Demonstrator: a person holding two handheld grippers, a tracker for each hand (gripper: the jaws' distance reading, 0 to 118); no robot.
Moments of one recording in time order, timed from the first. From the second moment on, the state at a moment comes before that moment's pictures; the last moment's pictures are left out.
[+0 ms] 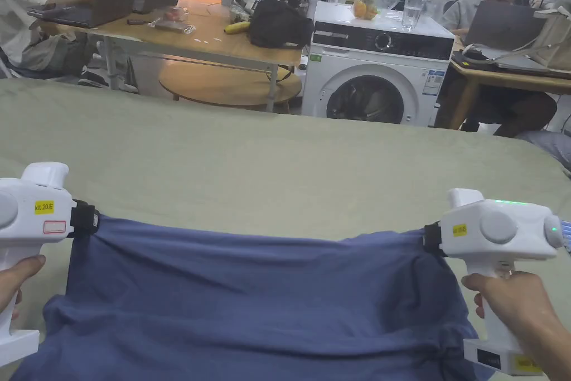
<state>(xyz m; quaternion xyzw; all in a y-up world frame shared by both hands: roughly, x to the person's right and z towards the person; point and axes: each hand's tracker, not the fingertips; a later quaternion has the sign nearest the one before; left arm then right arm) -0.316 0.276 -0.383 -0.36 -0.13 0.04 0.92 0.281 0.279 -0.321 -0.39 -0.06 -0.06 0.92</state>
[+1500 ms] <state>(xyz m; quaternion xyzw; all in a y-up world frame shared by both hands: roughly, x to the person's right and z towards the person) -0.319 0.241 -0.226 -0.35 -0.13 0.03 0.93 0.209 0.254 -0.112 -0.36 -0.14 0.03 0.92</state>
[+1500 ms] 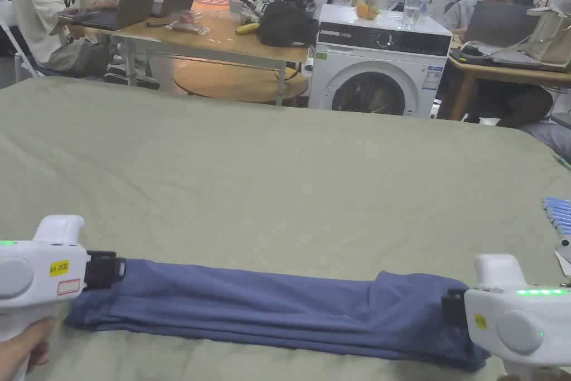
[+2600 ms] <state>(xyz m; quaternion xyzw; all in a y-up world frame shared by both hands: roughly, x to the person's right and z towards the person) -0.412 0.232 -0.239 -0.38 -0.16 0.17 0.89 0.024 0.266 -0.183 -0.09 -0.05 0.03 0.99</state>
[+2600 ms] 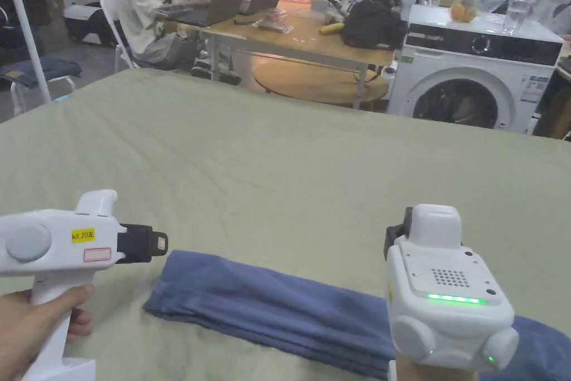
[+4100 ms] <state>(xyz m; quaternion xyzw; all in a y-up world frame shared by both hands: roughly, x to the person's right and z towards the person) -0.432 0.267 -0.243 -0.43 -0.13 0.24 0.86 0.046 0.255 -0.201 -0.14 -0.03 0.02 0.99</state>
